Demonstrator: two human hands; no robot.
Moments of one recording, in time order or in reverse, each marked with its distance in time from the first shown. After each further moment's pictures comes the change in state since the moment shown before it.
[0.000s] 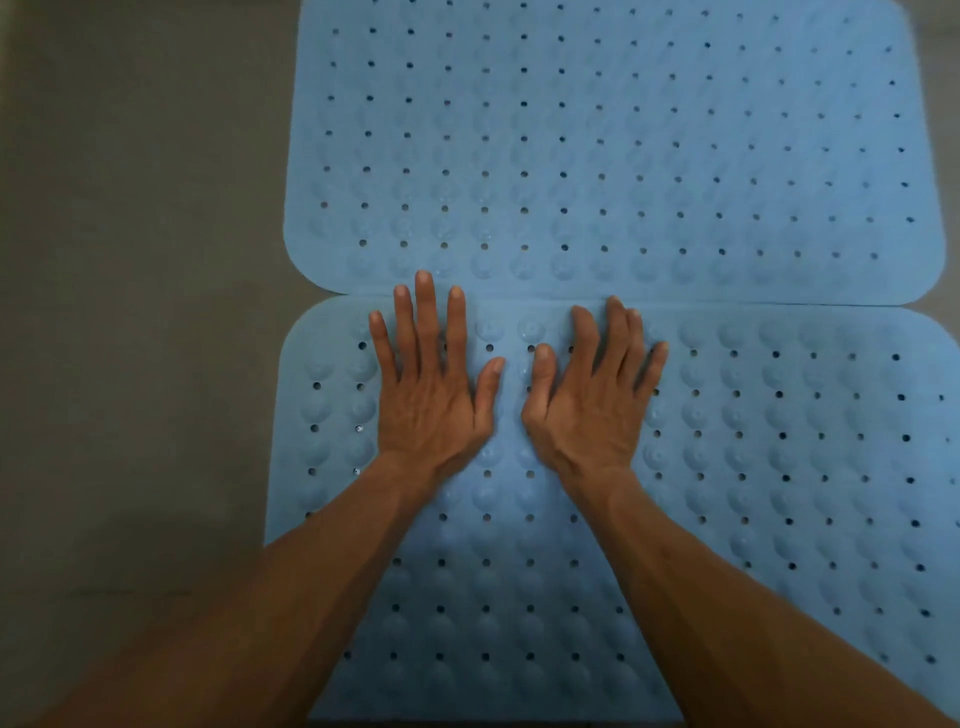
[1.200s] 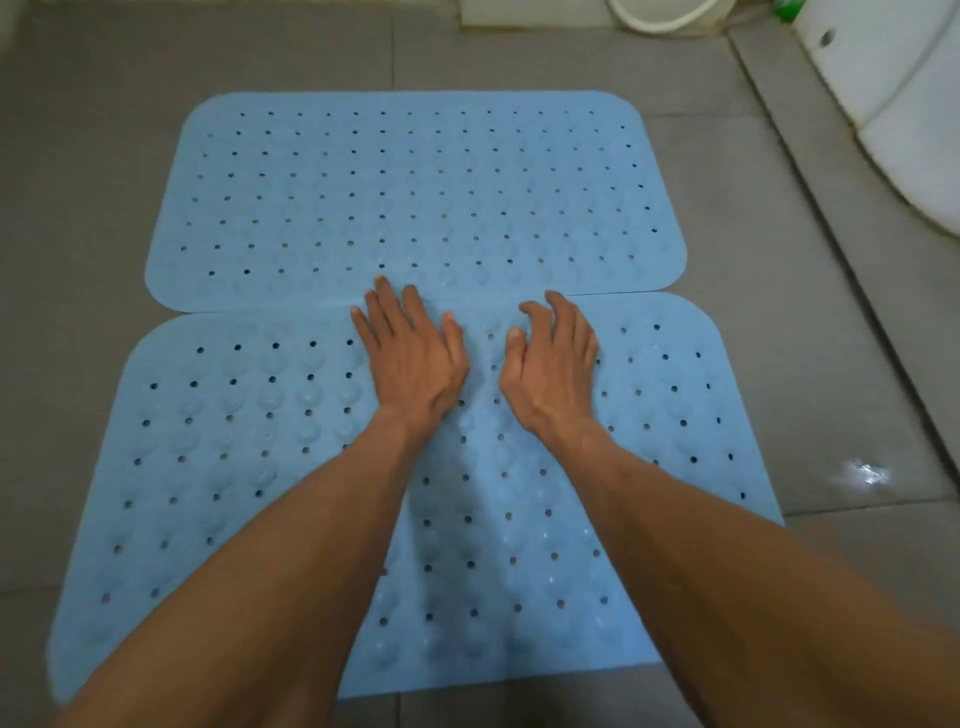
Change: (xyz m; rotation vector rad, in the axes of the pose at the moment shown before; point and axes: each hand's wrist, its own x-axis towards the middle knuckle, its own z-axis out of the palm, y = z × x) left_hand 0.023 0.175 0.014 -0.190 0.062 -0.209; right_hand 0.026 0.159 -0.046 0.337 0.084 -0.043
